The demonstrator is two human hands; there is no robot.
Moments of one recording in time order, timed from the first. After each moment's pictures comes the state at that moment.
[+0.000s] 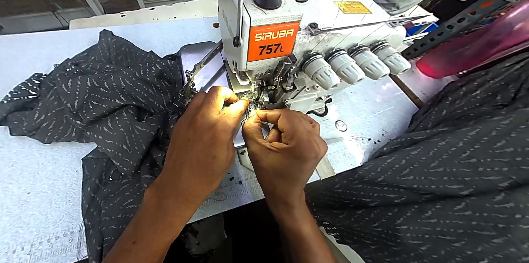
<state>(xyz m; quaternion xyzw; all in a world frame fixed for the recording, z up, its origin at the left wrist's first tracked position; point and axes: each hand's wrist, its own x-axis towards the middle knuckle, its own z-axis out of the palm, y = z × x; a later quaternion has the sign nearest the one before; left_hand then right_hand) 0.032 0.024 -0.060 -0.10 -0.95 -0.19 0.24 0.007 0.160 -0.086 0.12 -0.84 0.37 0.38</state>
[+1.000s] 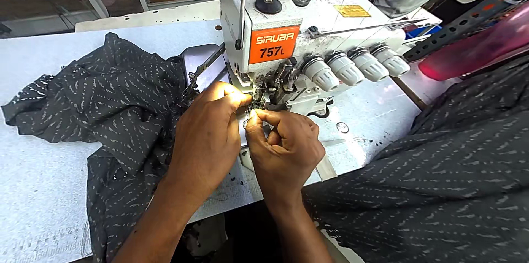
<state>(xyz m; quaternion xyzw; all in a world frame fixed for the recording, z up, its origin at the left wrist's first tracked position) 0.026 0.028 -0.044 -0.01 -0.94 -0.31 0.16 0.008 0.159 -0.091 0.13 -0.82 0.40 0.39</state>
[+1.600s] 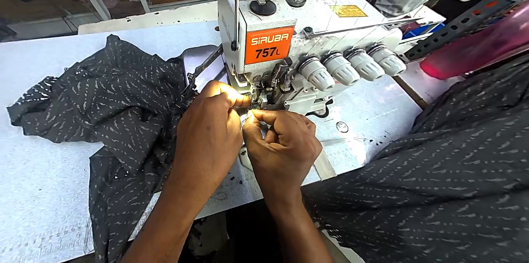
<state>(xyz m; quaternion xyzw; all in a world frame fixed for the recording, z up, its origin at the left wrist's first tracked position) 0.023 0.036 -0.038 0.07 -0.93 -0.35 0.13 0.007 0.160 -0.089 0.13 -0.82 0.41 0.37</state>
